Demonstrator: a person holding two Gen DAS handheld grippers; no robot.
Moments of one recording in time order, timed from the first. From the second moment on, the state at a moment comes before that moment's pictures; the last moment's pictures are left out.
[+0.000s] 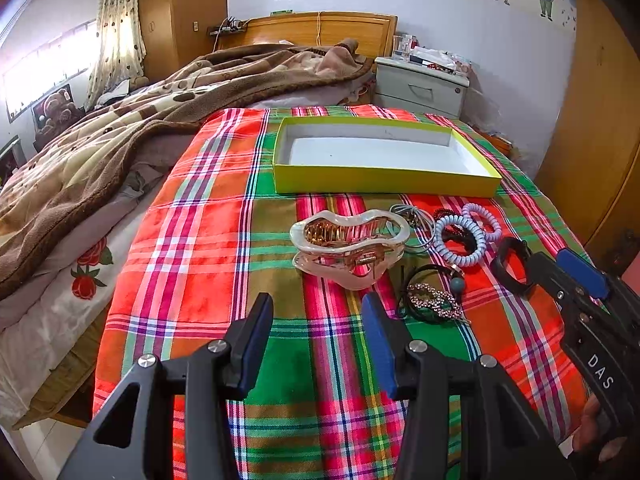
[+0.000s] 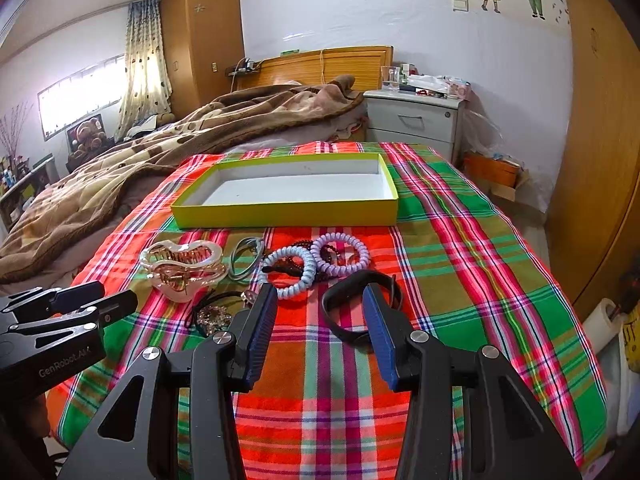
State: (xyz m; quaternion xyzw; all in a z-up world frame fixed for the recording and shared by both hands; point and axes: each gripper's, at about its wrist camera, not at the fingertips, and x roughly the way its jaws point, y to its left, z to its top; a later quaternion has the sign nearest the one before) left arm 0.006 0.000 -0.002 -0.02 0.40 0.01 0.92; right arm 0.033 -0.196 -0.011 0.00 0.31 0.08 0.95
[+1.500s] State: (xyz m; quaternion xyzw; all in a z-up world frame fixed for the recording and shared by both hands) left arm 0.091 0.053 0.002 -0.08 0.46 -0.12 0.87; right arm 0.092 -0.249 -0.042 0.03 0.42 0.05 0.91
